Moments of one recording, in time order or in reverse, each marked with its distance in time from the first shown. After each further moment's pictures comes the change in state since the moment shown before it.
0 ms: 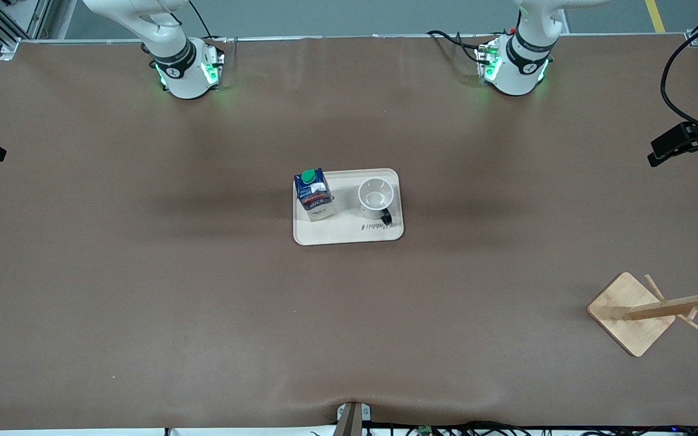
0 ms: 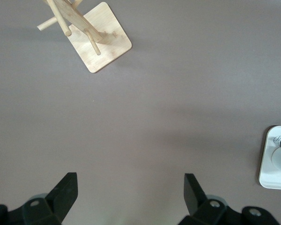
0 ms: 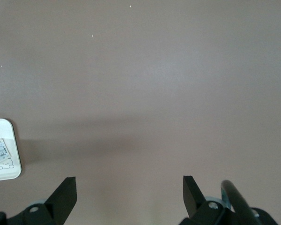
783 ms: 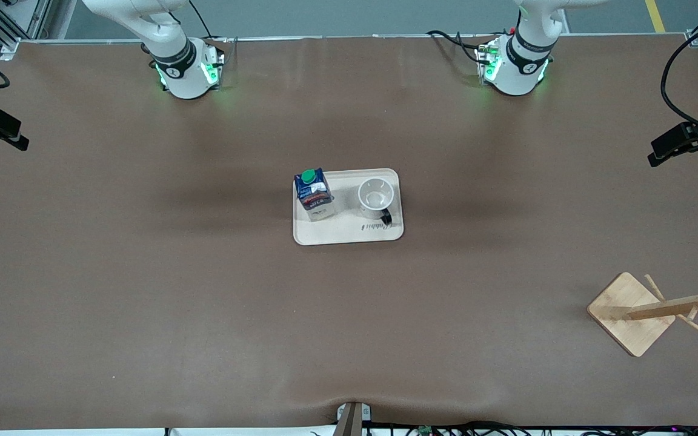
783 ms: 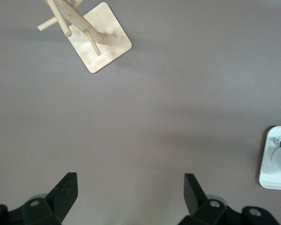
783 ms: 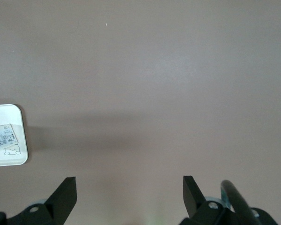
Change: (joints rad) left arm 0.000 0.000 0.000 0.000 0.000 0.001 0.000; right arm 0.023 -0.052 0.024 -0.065 0.001 0.001 0.001
